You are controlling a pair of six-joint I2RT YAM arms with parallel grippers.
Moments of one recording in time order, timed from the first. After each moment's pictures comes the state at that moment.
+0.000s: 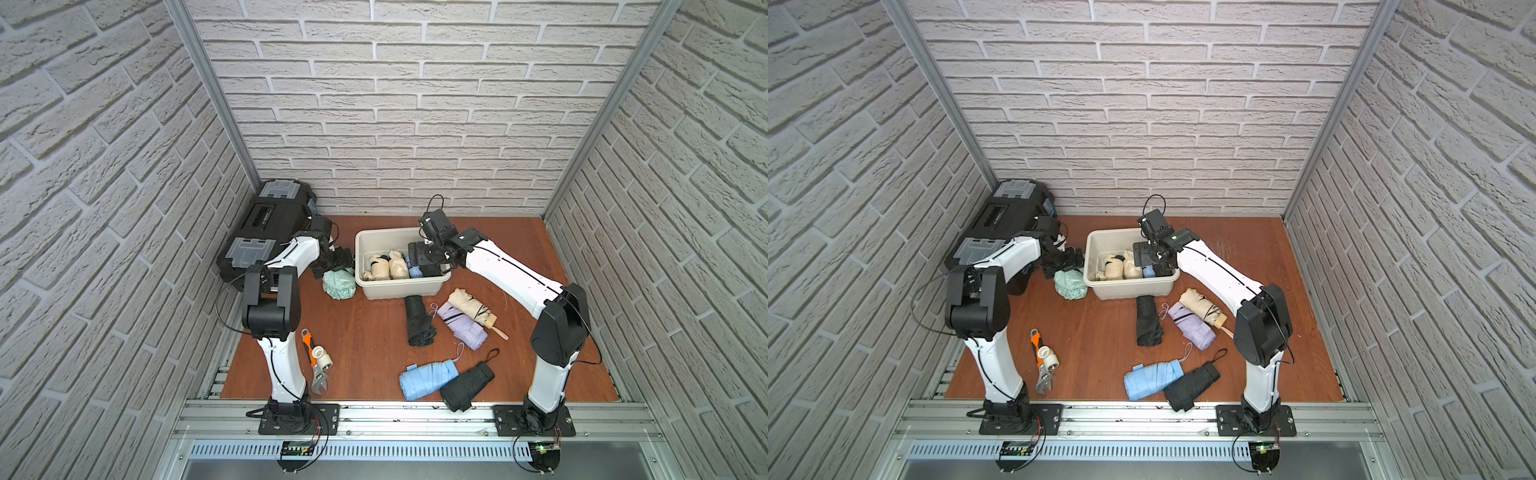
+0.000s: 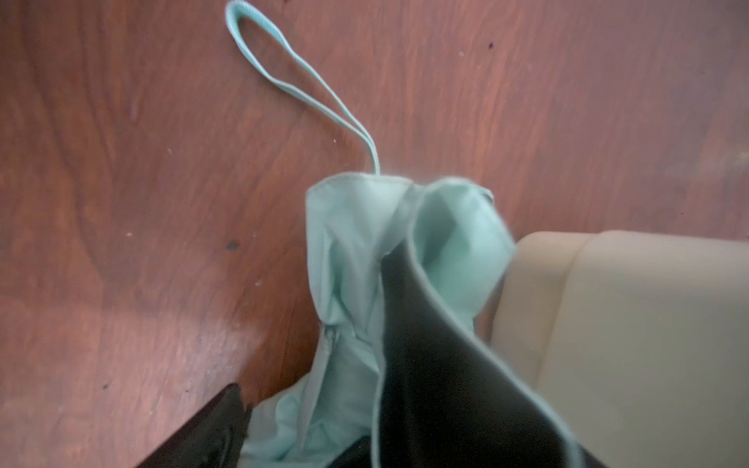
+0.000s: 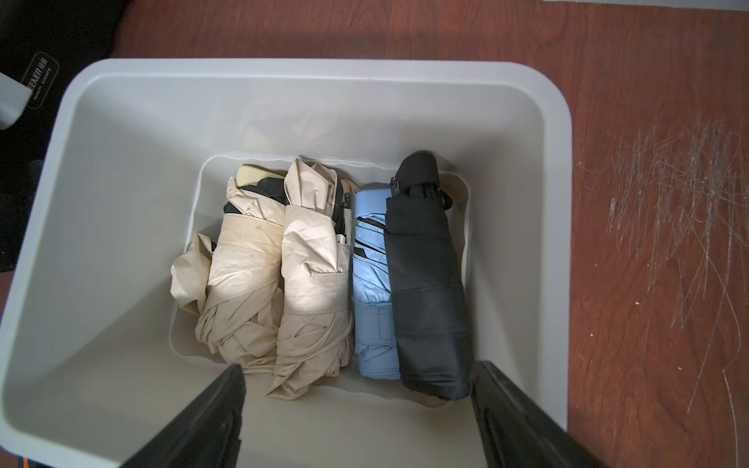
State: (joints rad) left arm -0.09 1.97 1.47 -0.73 0.19 -0.35; right arm 0.57 1.87 1.72 -0.81 0.16 0.43
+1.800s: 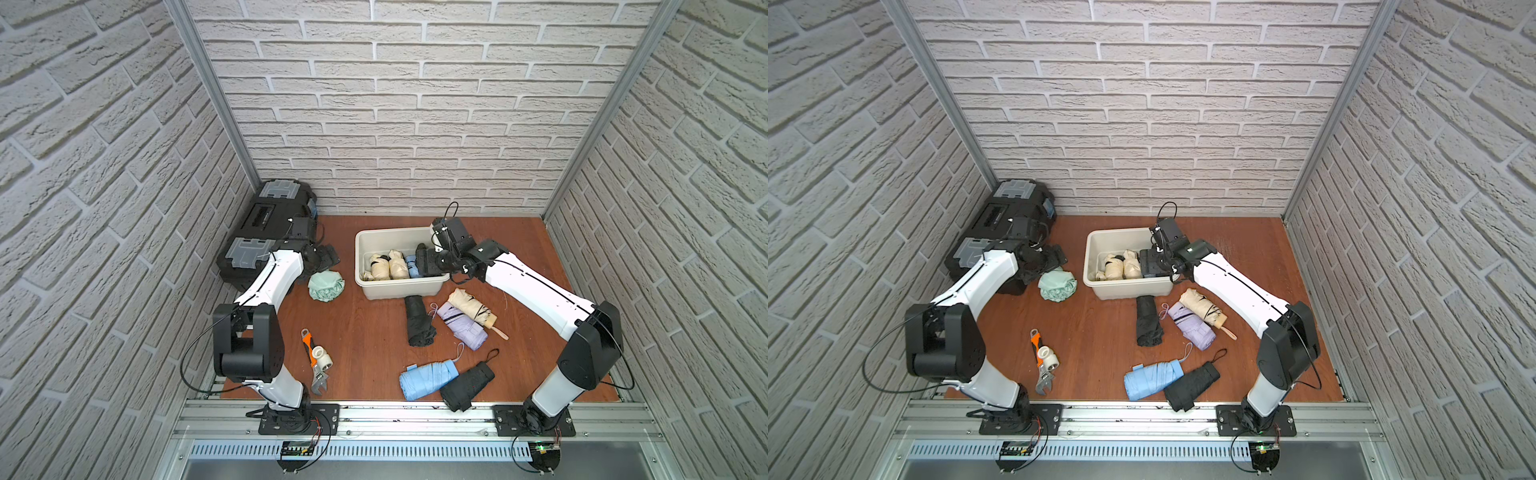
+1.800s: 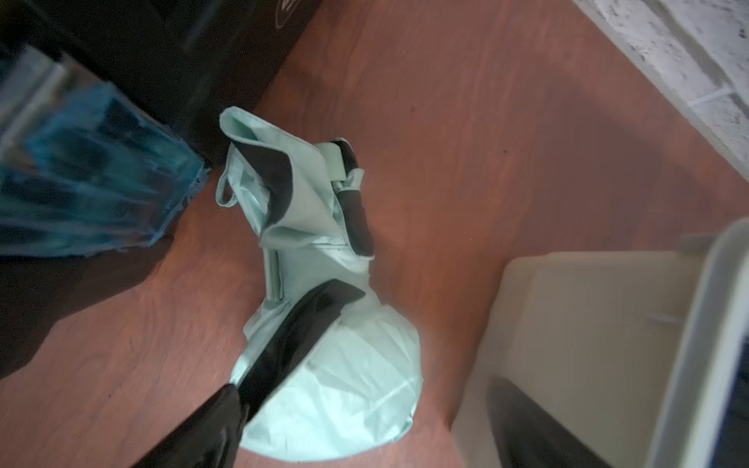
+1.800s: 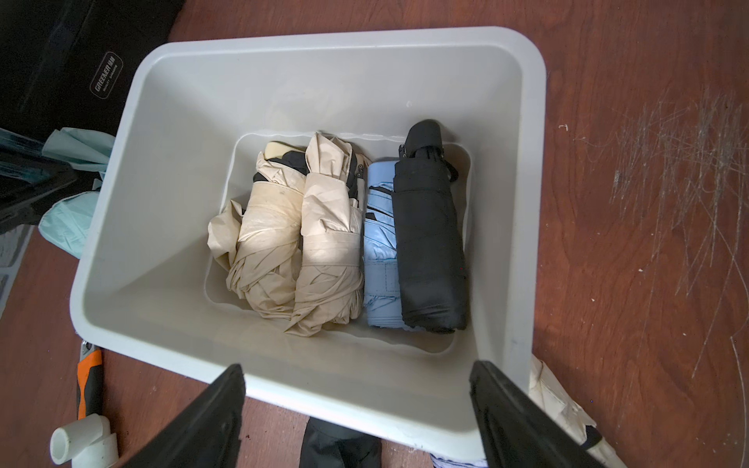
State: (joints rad) left arm -0.05 1.65 1.27 -0.71 -0.01 -0.55; right arm 0.57 1.67 1.51 -0.75 0.10 0.43
